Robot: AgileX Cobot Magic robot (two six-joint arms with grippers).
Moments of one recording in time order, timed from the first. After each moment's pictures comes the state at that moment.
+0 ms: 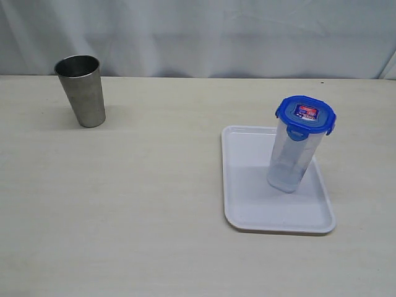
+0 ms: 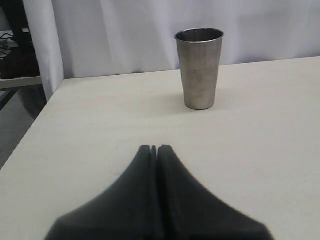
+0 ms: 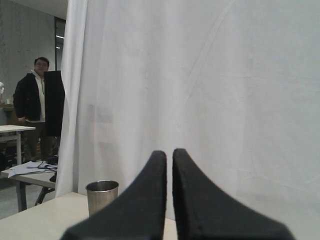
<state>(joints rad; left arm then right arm) -0.02 0.00 0.00 0.09 0.31 0.02 0.63 0.25 -0.16 0.35 -0.30 -0.39</state>
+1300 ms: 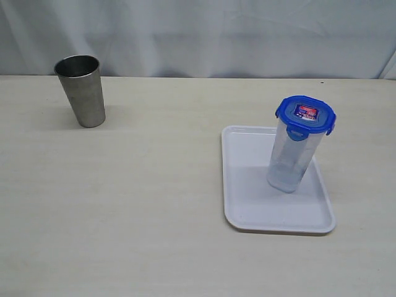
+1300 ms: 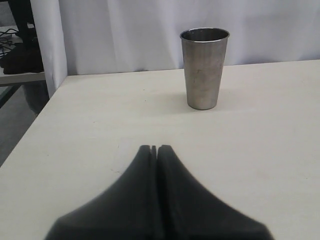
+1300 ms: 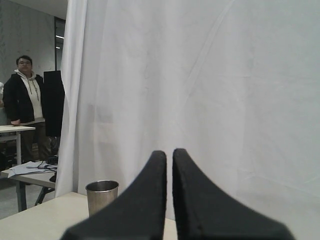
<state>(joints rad) -0.01 0.00 0.00 0.10 0.32 0.00 0.63 0.25 -0.16 0.35 -0.30 -0.39</state>
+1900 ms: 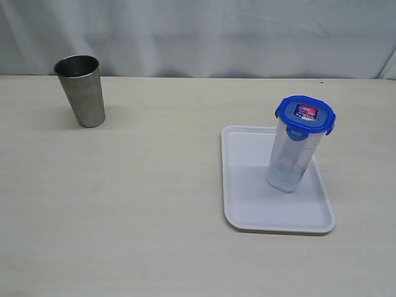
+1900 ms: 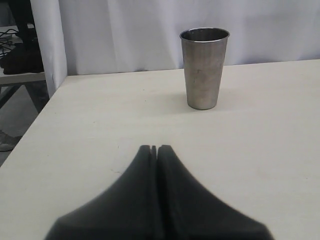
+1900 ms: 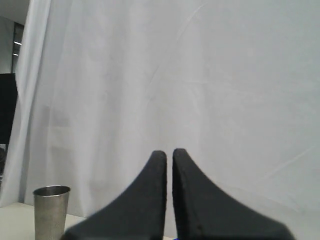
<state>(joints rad) -0.01 0.00 0.00 0.10 0.32 0.00 0.56 0.25 -0.01 0.32 -0.53 -0.40</state>
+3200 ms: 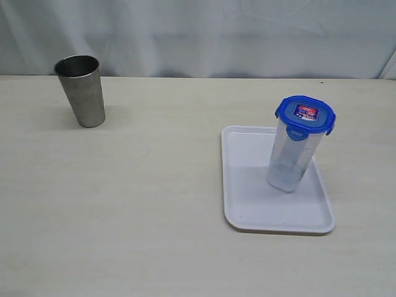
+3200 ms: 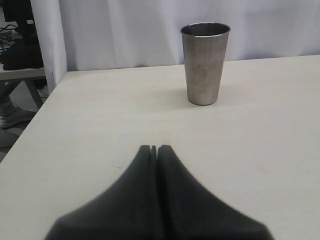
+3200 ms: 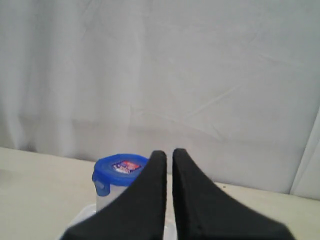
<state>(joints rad) -0.01 0.00 0.00 0.10 0.33 0.00 0.14 0.01 0.00 -0.07 -0.06 -0.06</state>
